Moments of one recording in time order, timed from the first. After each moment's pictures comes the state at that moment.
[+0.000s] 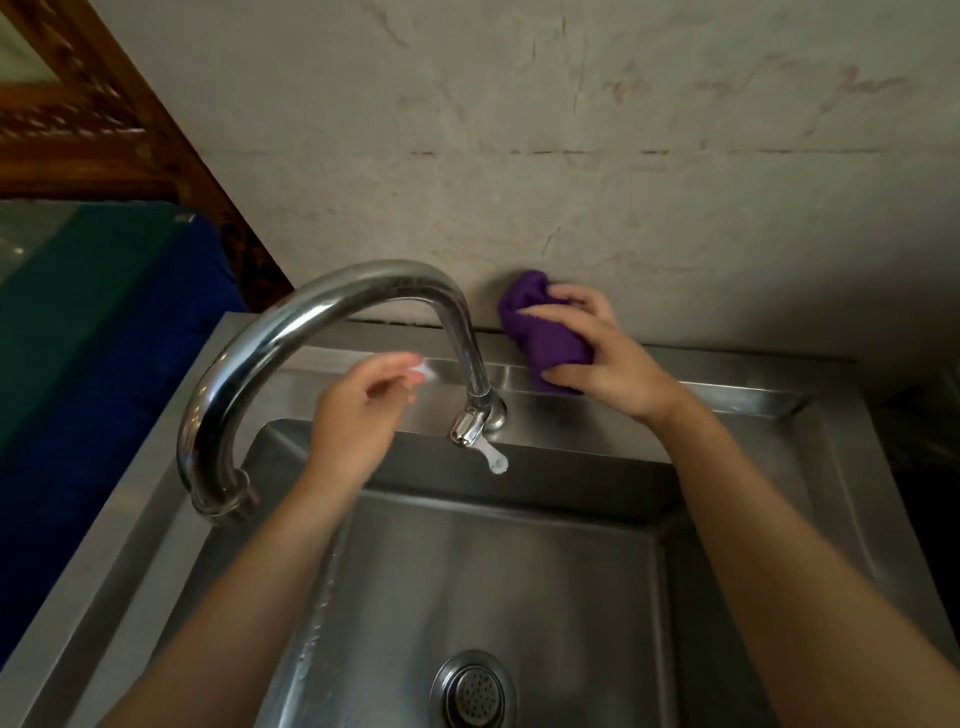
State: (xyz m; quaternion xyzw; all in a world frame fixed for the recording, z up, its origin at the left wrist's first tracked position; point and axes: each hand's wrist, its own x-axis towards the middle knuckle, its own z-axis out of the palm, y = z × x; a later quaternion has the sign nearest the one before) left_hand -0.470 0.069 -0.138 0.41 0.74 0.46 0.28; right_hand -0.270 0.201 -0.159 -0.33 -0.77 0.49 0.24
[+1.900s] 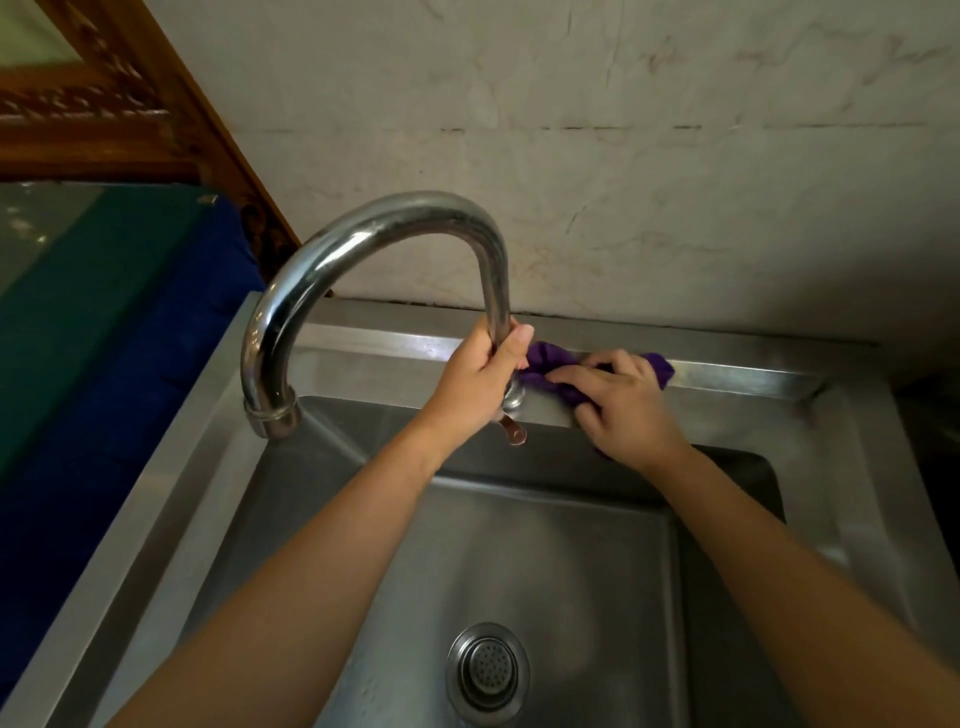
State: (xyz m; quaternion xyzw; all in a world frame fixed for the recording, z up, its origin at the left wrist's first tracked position) left_hand -0.427 0.110 -0.159 0.48 0.62 0.48 0.40; right_hand -0.254 0.165 -0.222 -0.39 -0.88 0.17 0.20
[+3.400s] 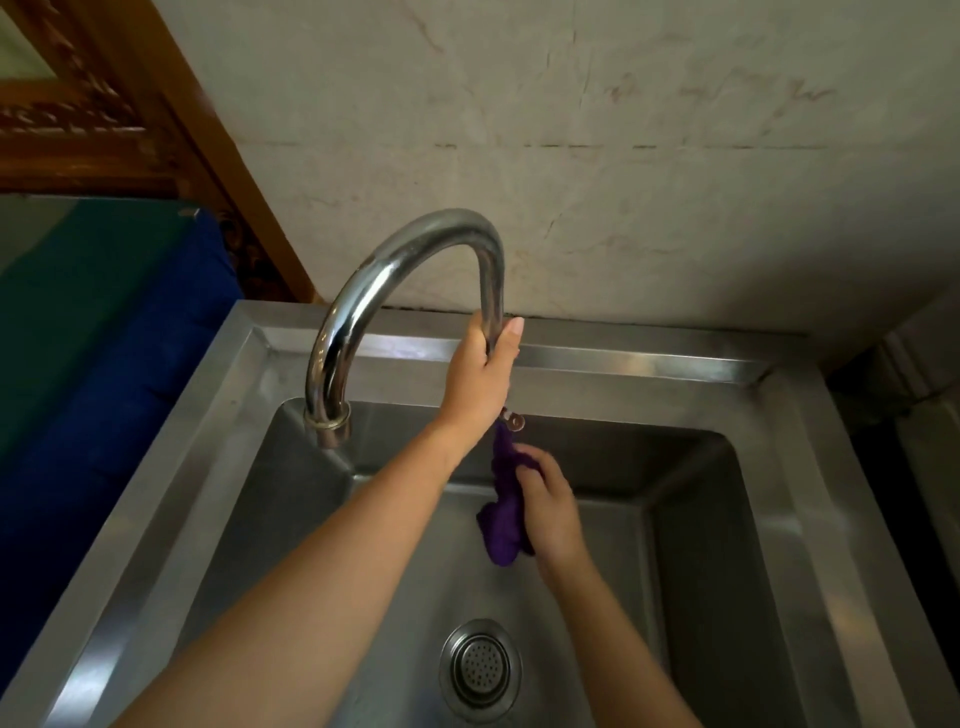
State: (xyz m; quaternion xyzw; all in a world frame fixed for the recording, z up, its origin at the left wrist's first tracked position) left_hand -0.412 0.099 -0.156 0.43 0.64 0.50 0.39; right_hand -0.315 0.035 -0.239 -0.56 -0.40 0.62 0.37
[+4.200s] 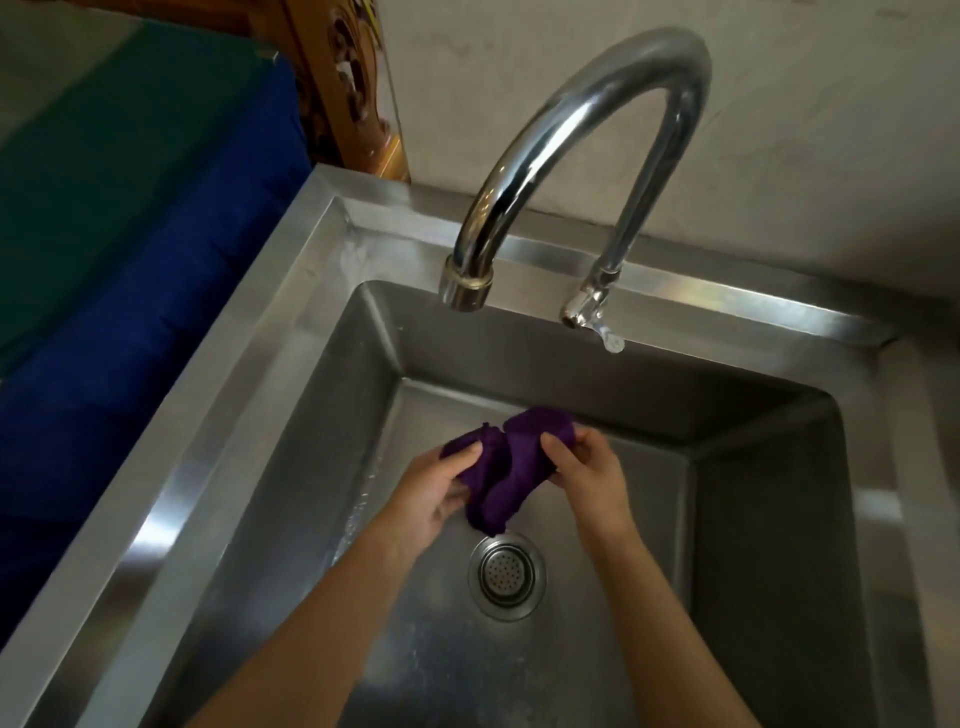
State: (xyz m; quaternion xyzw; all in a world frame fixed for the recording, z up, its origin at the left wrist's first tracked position) left_hand -0.479 -0.077 -0.288 0.06 0.61 0.48 0.63; right_hand -0.331 -0.014 -0.255 -0.56 -0.40 0.65 0.31
